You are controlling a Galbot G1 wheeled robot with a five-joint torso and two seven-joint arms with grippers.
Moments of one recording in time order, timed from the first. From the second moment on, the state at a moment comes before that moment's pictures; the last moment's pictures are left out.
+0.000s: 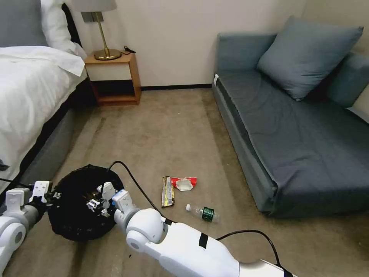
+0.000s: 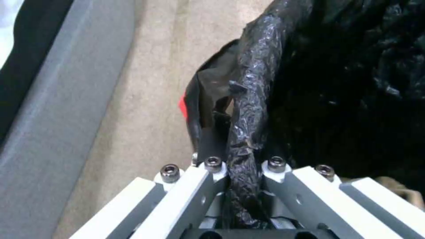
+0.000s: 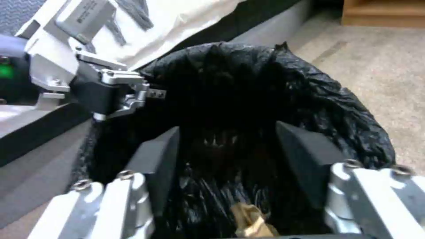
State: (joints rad) left arm 1.60 -0.87 -0.99 -1.91 -0.65 0.67 0.01; right arm -0.73 1.61 -0.61 1.53 0.53 -0.36 0.27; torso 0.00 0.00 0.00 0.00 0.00
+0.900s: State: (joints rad) left arm 1.64 -0.89 -1.03 -1.90 -0.65 0.67 0.02; right arm -0.96 1.13 -0.10 1.39 0.15 -0.33 -0.37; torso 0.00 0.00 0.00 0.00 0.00
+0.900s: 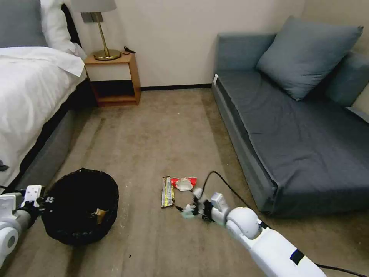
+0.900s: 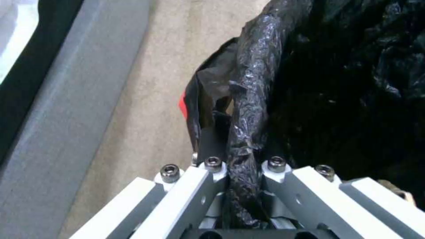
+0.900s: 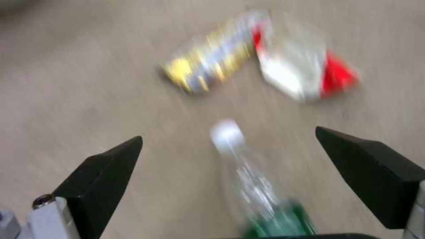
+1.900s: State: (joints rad) left arm 1.62 -0.89 -1.01 -1.90 -0.64 0.67 0.02; right arm -0.85 1.20 -0.14 1.07 -0.05 -0.23 -0.46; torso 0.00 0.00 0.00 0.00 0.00
